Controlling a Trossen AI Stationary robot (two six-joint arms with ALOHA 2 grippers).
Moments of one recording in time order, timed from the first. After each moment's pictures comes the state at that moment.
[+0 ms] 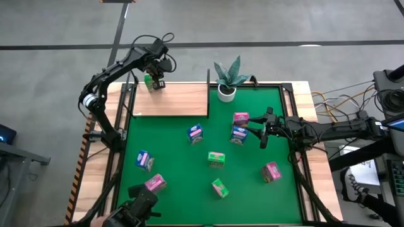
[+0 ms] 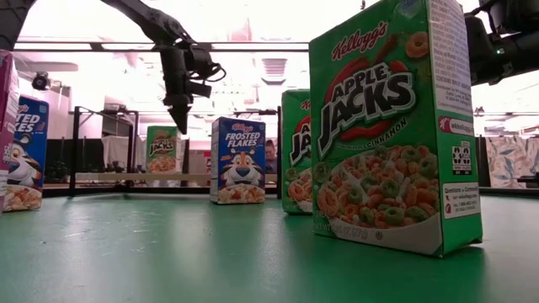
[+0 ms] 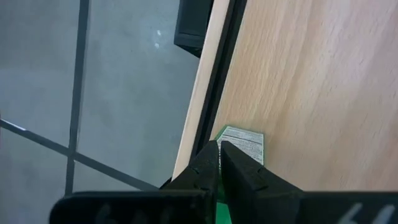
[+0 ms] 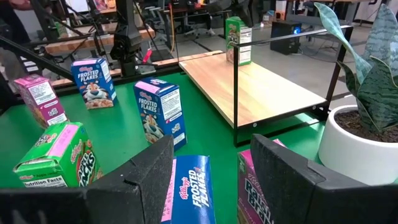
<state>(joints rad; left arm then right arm) 0.92 1.73 1.57 -1.04 -0.14 0.71 -0.03 0.55 0.18 0.22 0.23 0.13</state>
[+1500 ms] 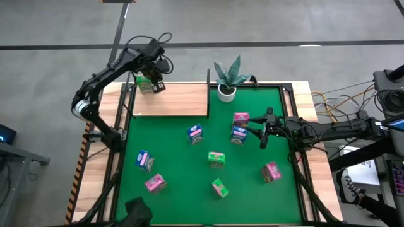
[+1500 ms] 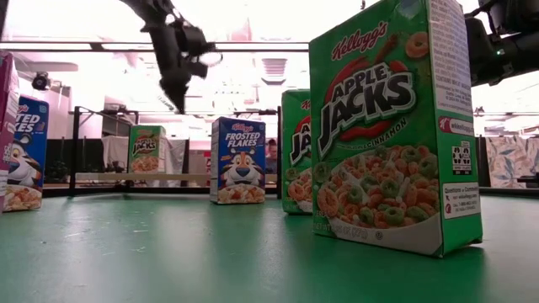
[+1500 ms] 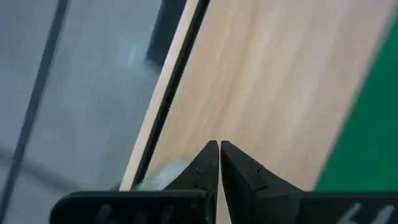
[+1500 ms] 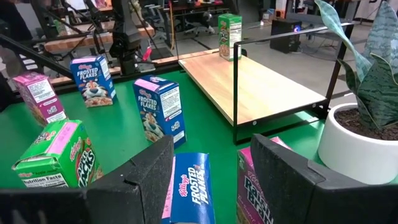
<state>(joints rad) 0.86 1.59 1.56 -1.11 0.02 0.51 -0.03 0.55 0.18 0.21 0.23 0.13</state>
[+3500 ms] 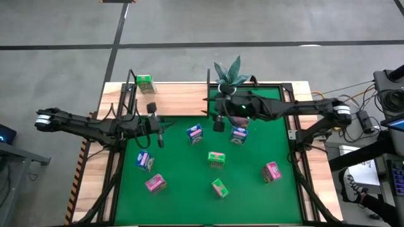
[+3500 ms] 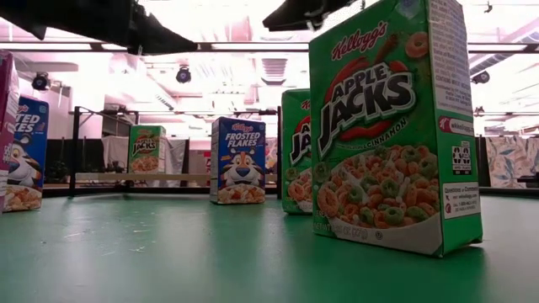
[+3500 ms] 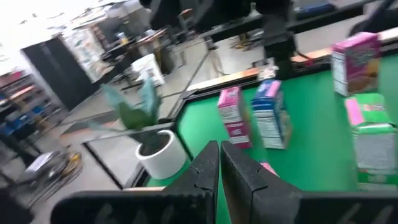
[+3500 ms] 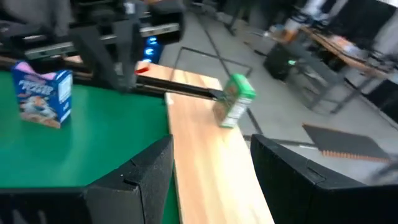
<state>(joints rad) -0.08 0.83 0.46 0.25 -0.40 0.32 -0.12 1.49 1.26 -0.05 0.13 -0.33</state>
